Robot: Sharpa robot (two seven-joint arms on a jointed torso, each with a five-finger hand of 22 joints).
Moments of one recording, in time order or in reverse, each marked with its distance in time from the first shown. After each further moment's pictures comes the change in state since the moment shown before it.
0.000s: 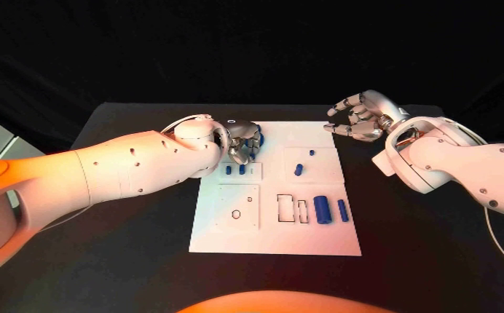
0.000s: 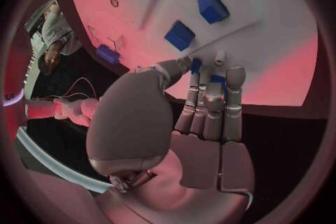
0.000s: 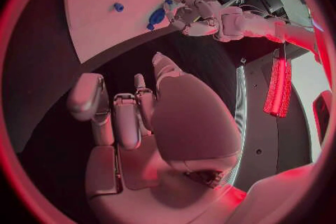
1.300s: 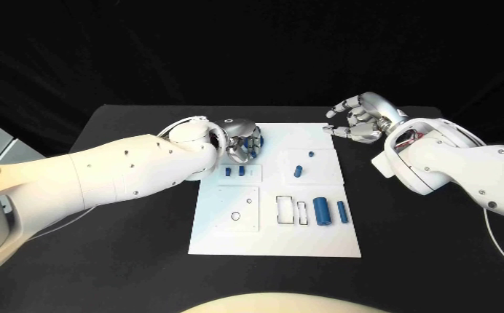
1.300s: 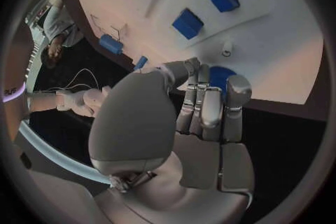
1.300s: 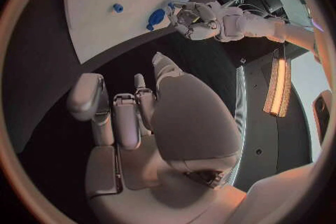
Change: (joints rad) left arm -0.009 -0.030 0.019 0.033 0.057 -0.070 0.027; left_hand 0.058 0.064 0.068 -0.082 -0.005 0.116 -0.012 -0.052 0.021 0.131 -0.033 -0.042 0.011 0.138 -0.034 0.086 0.151 -0.025 0.095 -0.027 0.159 0.185; right arm 0.000 -0.001 0.000 0.002 0.000 0.005 -0.001; right_hand 0.000 0.000 0.000 0.000 0.000 0.000 0.000 0.000 0.000 0.000 0.000 0.000 0.000 0.000 0.000 0.000 0.000 0.000 0.000 0.000 0.000 0.000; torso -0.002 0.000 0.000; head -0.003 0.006
